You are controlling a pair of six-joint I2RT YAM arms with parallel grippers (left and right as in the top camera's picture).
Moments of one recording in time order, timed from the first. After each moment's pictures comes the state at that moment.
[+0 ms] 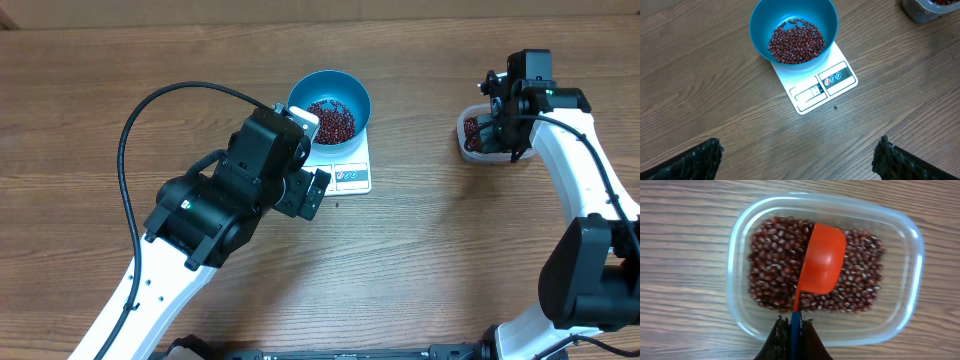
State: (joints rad) left arm -0.60 1.29 1.43 -1.05 -0.15 -0.10; right arm -0.06 1.79 1.42 -0.87 0.08 -0.23
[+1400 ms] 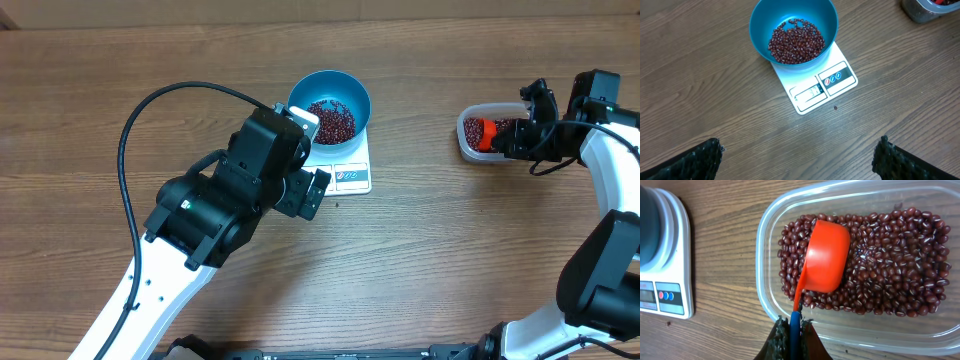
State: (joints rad) left arm -0.60 1.29 1.43 -1.05 -0.15 -0.10; right arm -0.31 1.79 1.35 -0.84 -0.48 -0.24
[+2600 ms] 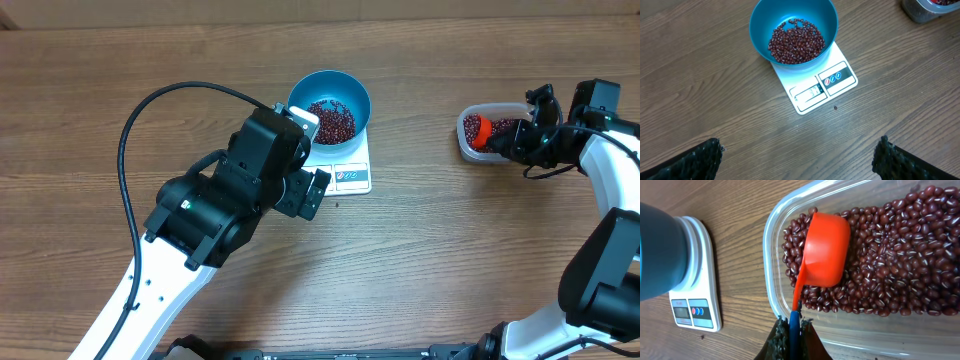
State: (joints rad) left arm -0.60 1.29 1.43 -1.05 -0.15 -0.10; right arm -0.35 1.79 1.28 -0.76 -0.60 -0.09
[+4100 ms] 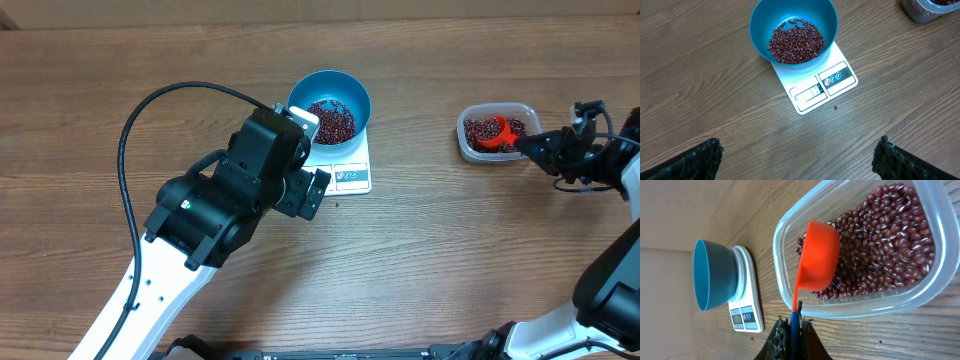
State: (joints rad) left arm -0.60 1.29 1.43 -1.05 -0.15 -0.10; right arm -0.56 1.79 1.26 -0.80 -0.88 -0.08
